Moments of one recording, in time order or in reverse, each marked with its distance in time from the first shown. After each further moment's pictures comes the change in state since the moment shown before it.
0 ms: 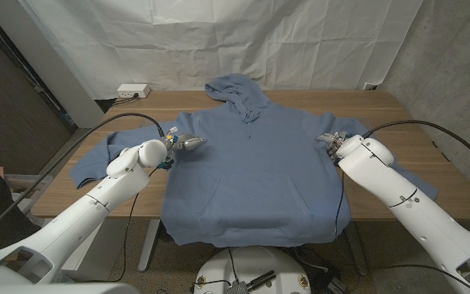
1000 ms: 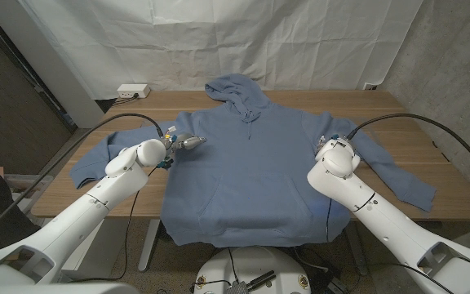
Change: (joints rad) left arm -0.004 -0.009 -0.016 0.026 -0.026 -0.022 0.000; left_hand 0.000 0.000 -0.019 -0.003 0.007 -0.010 0.006 -0.007 0.000 -0.009 -0.002 0.002 0.000 -0.009 0.002 -0.003 0.000 -0.014 -0.007 0.000 0.001; right arm 0.015 0.164 -0.146 0.164 -0.596 -0.016 0.190; right_hand 0.597 0.042 -0.126 0.015 0.045 0.419 -0.091 0.124 0.135 0.339 -0.157 0.468 0.361 0.274 -0.155 0.599 0.617 0.069 -0.083 0.383 0.246
